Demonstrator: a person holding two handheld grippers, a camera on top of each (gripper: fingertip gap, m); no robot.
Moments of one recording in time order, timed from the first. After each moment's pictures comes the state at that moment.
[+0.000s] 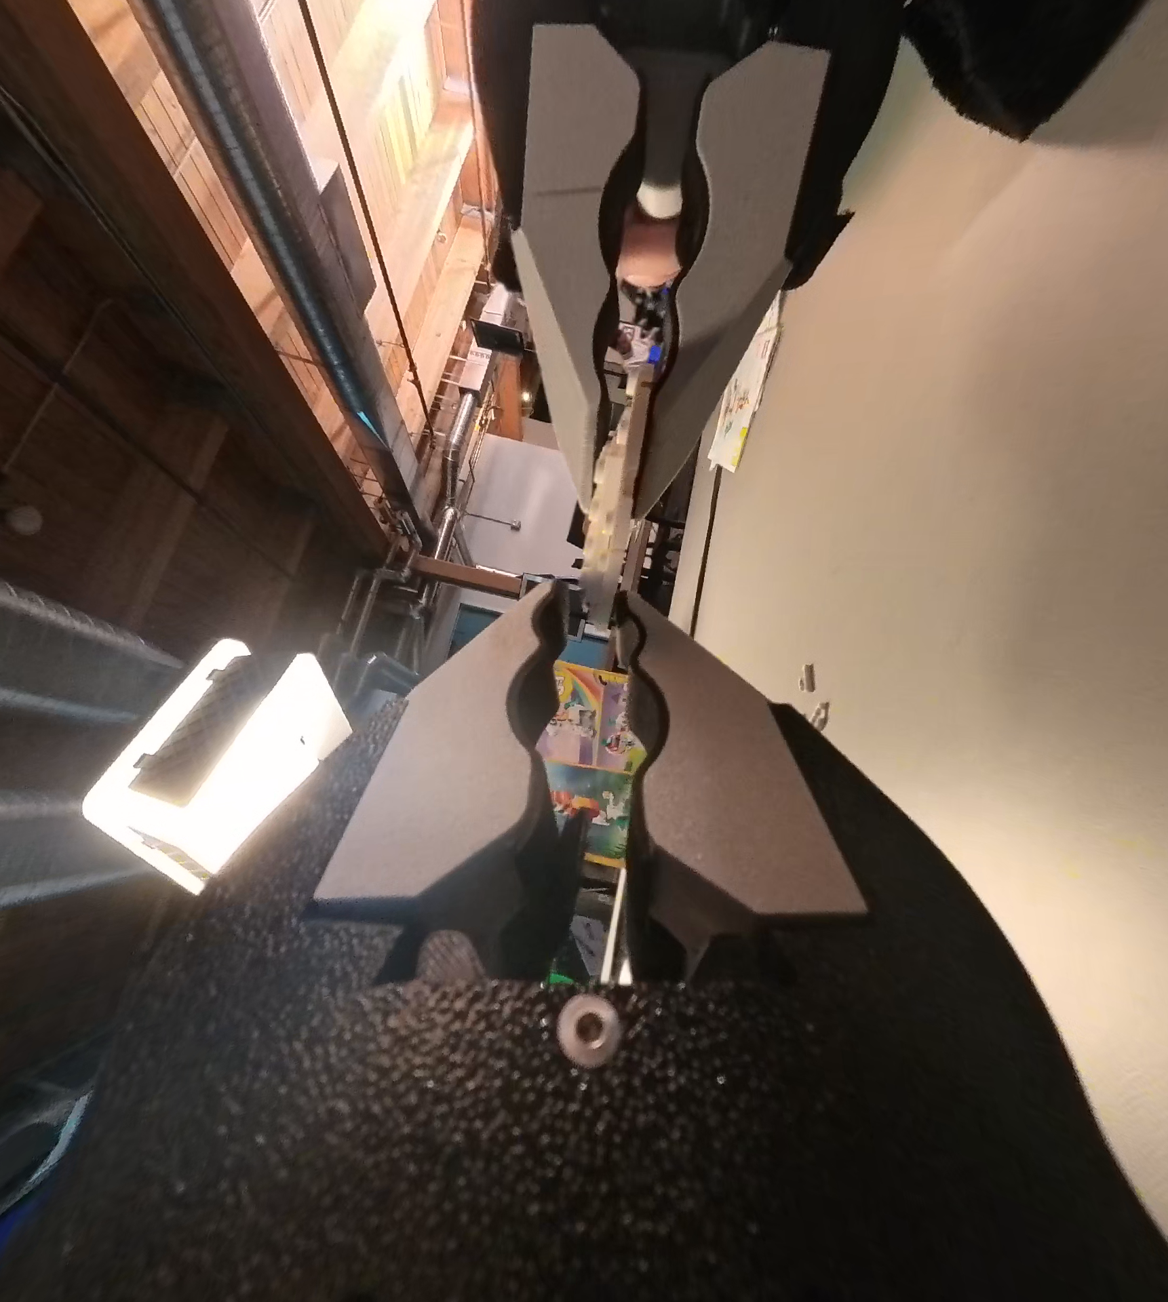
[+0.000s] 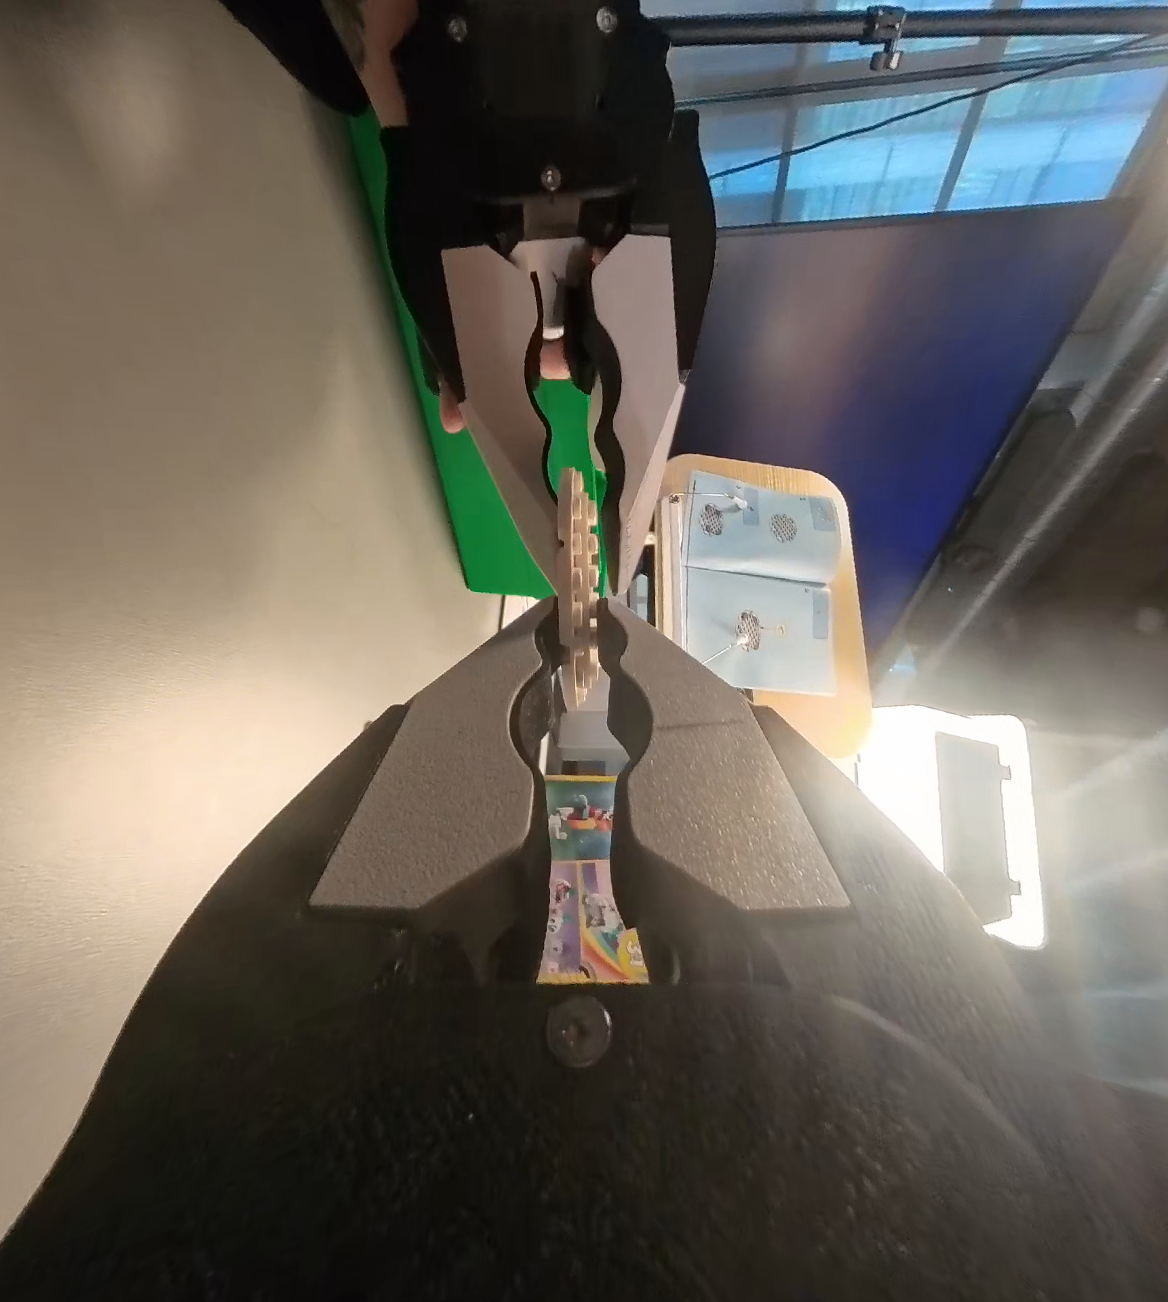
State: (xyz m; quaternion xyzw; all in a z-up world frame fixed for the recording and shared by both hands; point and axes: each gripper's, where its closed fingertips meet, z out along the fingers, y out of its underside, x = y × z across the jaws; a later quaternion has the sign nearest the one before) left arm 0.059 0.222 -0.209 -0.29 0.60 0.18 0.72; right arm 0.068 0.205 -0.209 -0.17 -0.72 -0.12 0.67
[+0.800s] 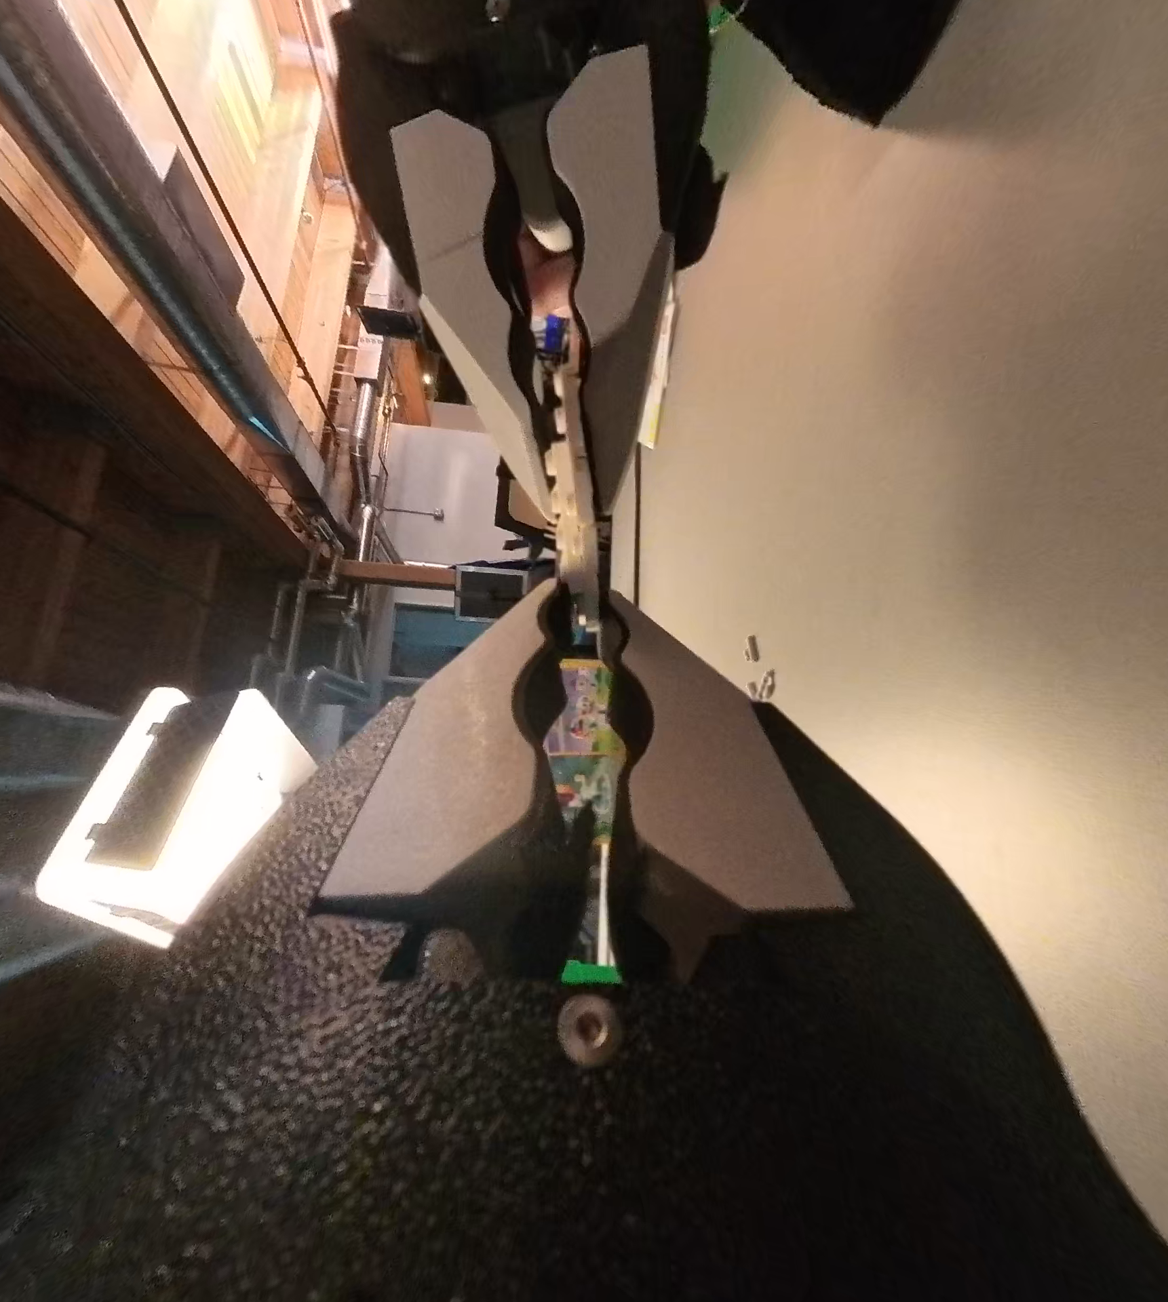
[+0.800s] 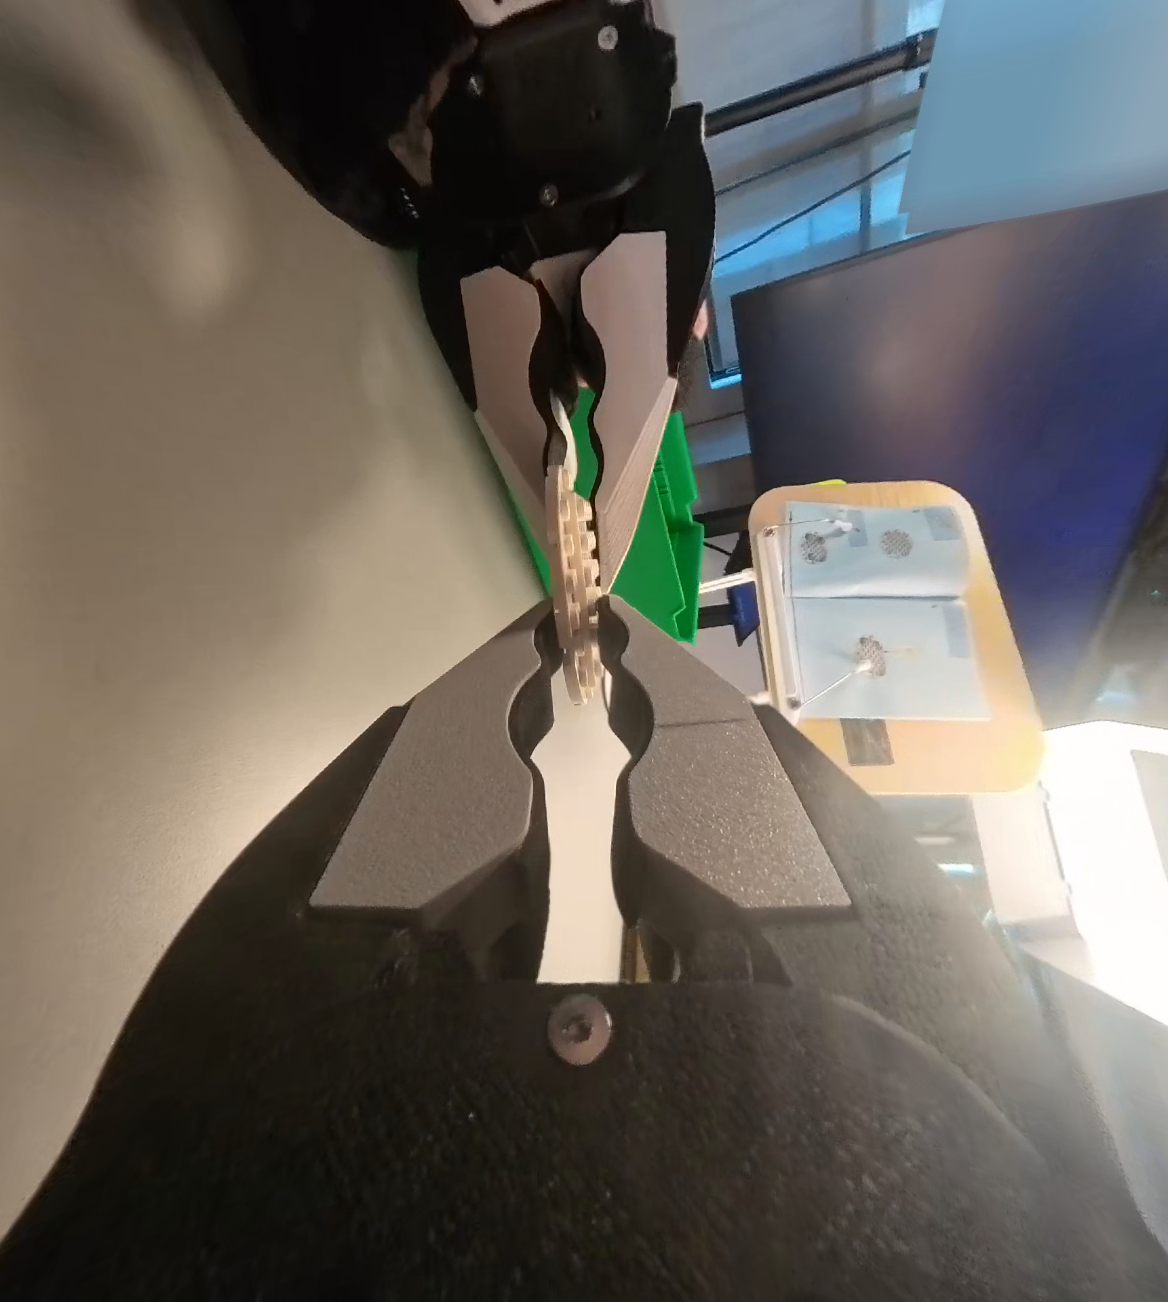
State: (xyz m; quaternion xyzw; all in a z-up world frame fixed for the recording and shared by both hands) left arm 0.064 0.208 -0.219 -0.30 0.67 0.20 0.65; right arm 0.072 0.197 -0.213 -0.22 -0.74 0.01 0.63
